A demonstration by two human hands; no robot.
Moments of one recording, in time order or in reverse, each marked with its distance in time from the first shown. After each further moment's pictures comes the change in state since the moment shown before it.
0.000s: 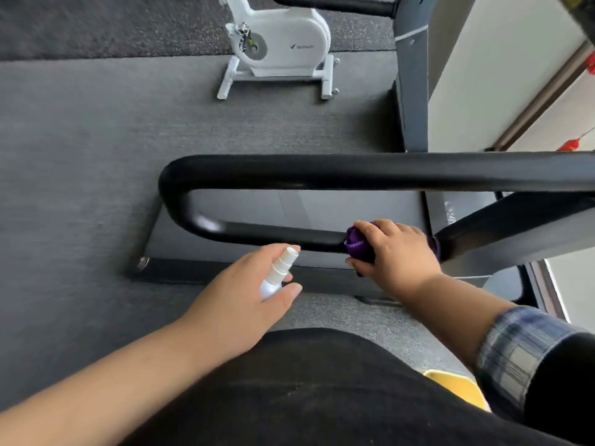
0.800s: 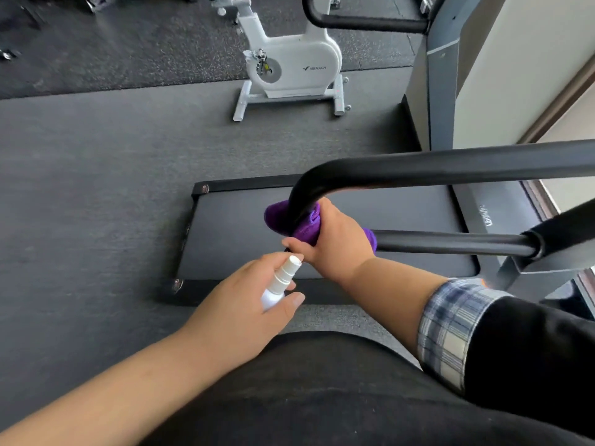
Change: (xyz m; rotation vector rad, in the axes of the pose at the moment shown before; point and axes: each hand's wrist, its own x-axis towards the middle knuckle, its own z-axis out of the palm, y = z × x) left_hand -0.038 -0.129 -0.113 0.071 0.015 0.092; right_hand 0.088 -0.248 0.009 0.619 0.100 0.093
